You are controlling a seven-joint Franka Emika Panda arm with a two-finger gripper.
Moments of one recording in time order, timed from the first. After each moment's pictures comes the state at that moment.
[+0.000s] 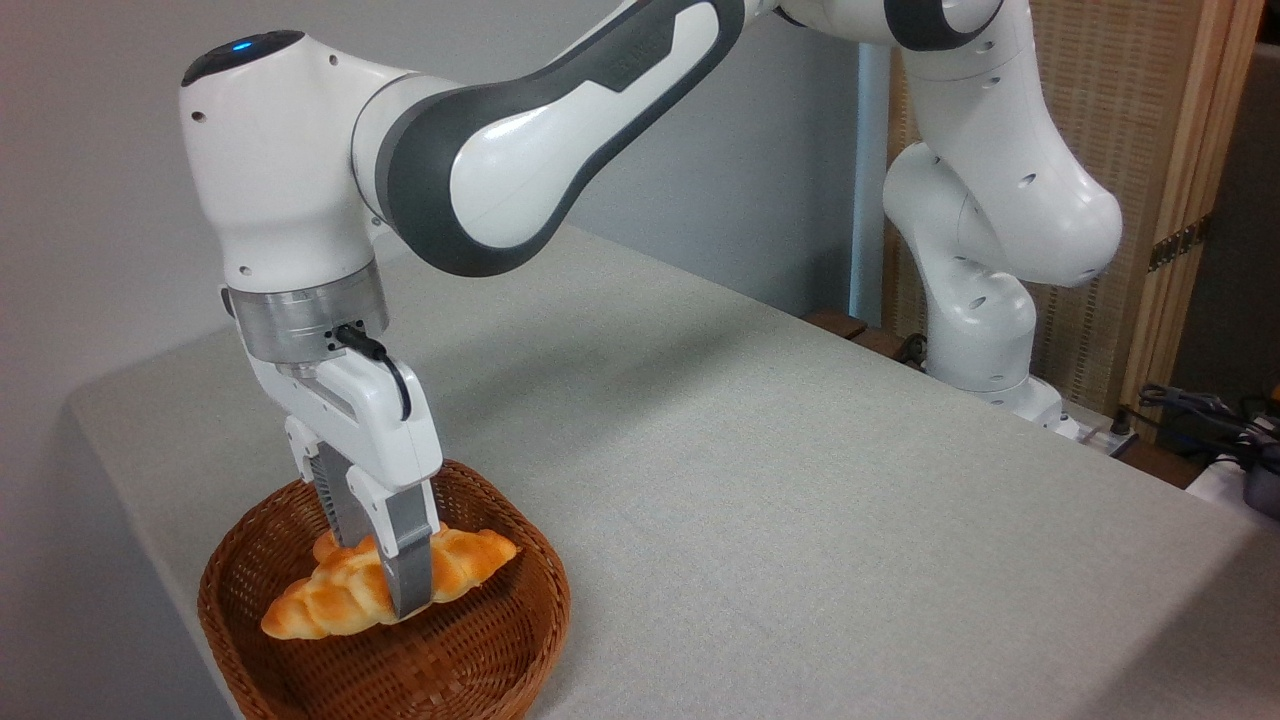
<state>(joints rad) -0.07 0.35 -0.02 -1.52 0.07 1.95 0.61</state>
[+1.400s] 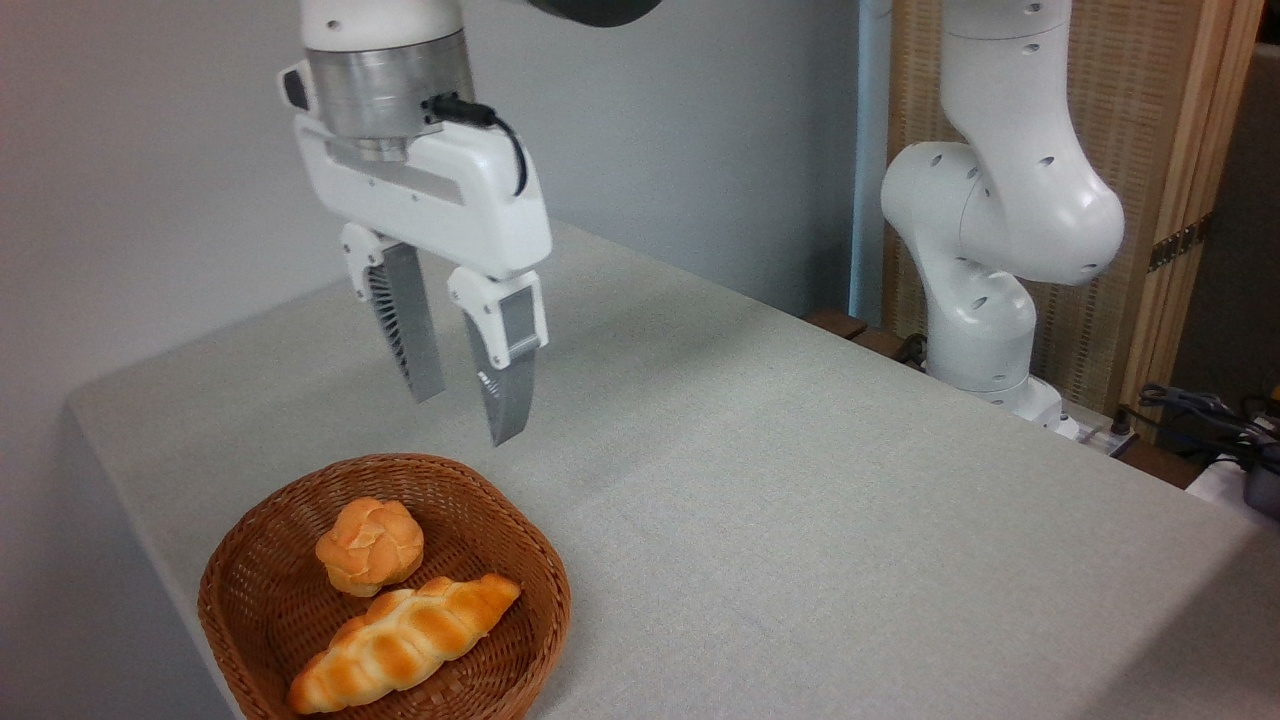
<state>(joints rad) -0.02 0.06 -0.02 -1.59 -0.01 1.71 0.61</state>
